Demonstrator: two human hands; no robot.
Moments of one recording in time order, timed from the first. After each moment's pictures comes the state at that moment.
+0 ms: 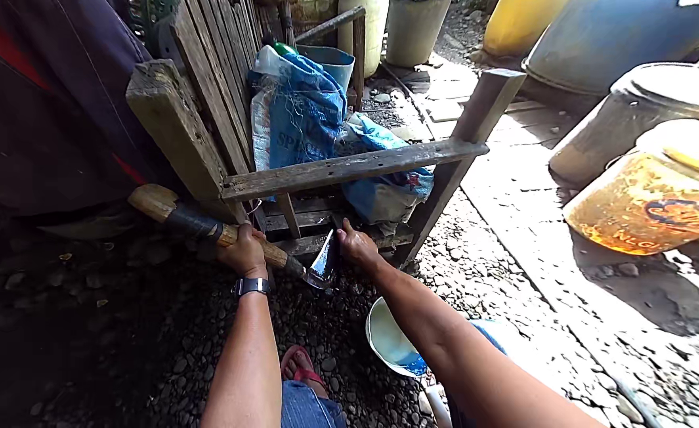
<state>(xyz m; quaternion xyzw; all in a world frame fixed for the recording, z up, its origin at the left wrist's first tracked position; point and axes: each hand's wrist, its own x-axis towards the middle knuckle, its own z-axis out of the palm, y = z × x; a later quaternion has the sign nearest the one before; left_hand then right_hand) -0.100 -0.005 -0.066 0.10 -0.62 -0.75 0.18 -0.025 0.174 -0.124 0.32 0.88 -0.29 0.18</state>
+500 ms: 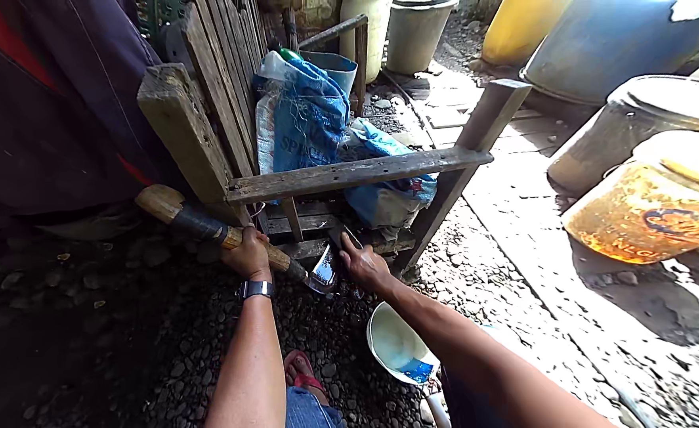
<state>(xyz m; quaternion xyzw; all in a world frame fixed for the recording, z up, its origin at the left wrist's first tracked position) -0.102 -0.004 -0.065 0.10 -0.62 -0.76 0.17 0.003 0.166 -0.129 0.27 0.92 -0.22 0.19</state>
